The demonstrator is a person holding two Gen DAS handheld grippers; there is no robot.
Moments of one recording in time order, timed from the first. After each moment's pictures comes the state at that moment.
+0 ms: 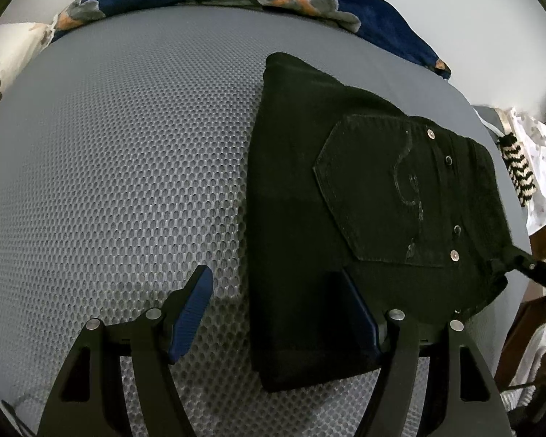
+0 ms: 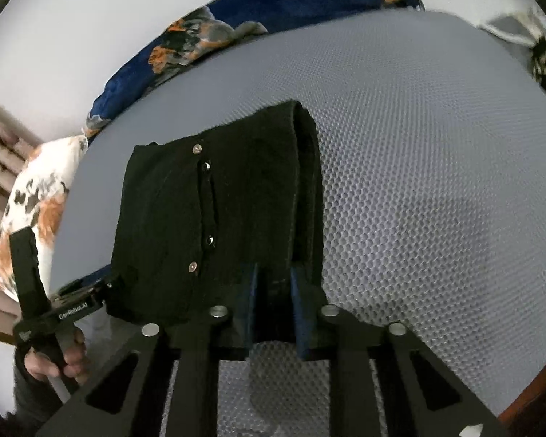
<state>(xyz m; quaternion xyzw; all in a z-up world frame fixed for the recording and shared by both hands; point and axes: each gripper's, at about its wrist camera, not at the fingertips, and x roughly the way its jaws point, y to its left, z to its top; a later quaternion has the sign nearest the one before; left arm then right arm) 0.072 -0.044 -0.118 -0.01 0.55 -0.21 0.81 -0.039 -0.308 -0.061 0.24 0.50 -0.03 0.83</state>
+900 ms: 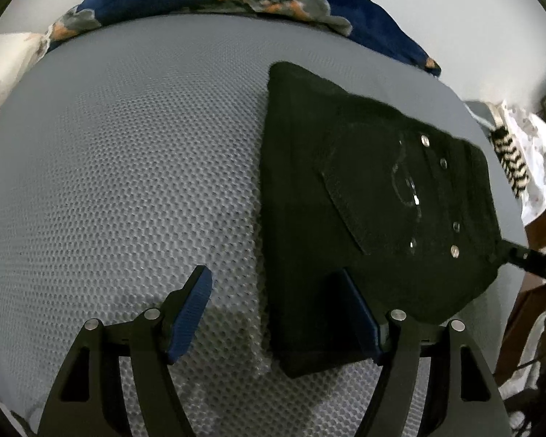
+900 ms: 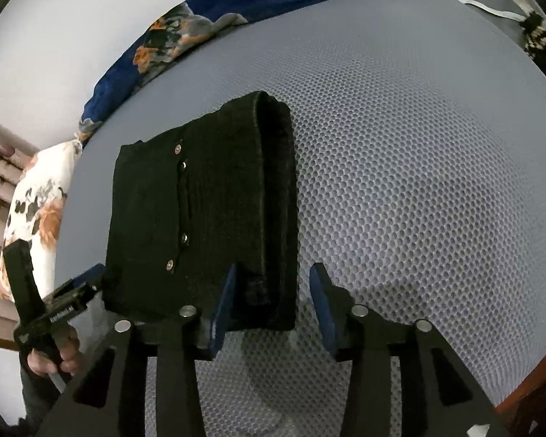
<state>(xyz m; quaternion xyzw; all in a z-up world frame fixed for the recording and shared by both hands) 0.070 -0.015 -0.107 -0.02 0.54 -0.22 0.81 -0.039 -0.338 -0.087 0.27 0.52 -0.02 0.81</state>
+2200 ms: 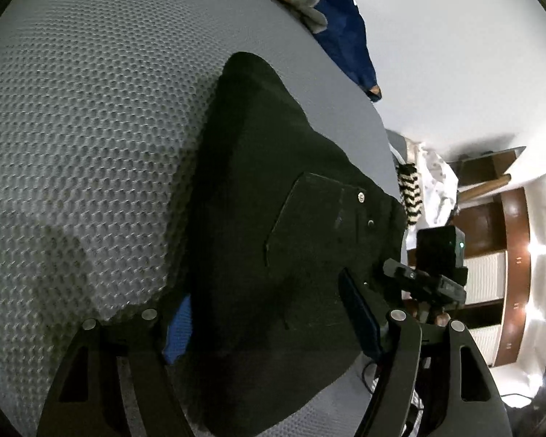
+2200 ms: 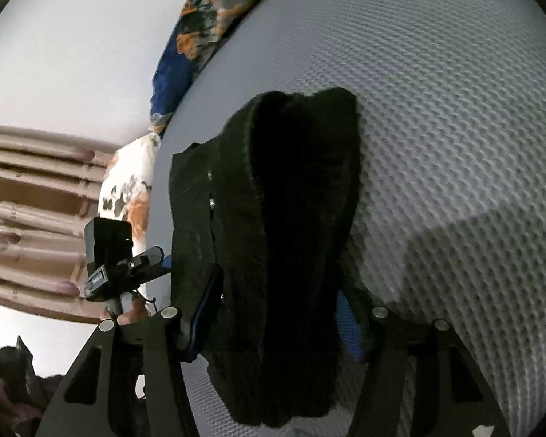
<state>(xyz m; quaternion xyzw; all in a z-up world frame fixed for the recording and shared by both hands) 0.146 -0.023 -0.138 -0.23 0.59 -0.39 0.67 0.039 -0.361 -0.142 0.41 0.51 0.19 0.73</state>
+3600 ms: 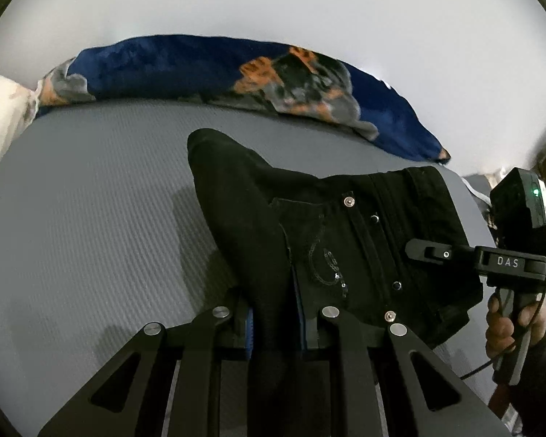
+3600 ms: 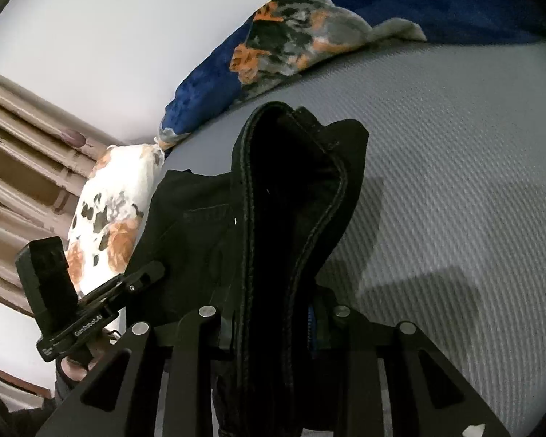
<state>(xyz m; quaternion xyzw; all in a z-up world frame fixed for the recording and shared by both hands) 0.230 -0.015 -0.058 -0.06 0.45 -0.23 0.86 0.209 -0.282 -0.075 0.29 0.48 0.18 0.81</state>
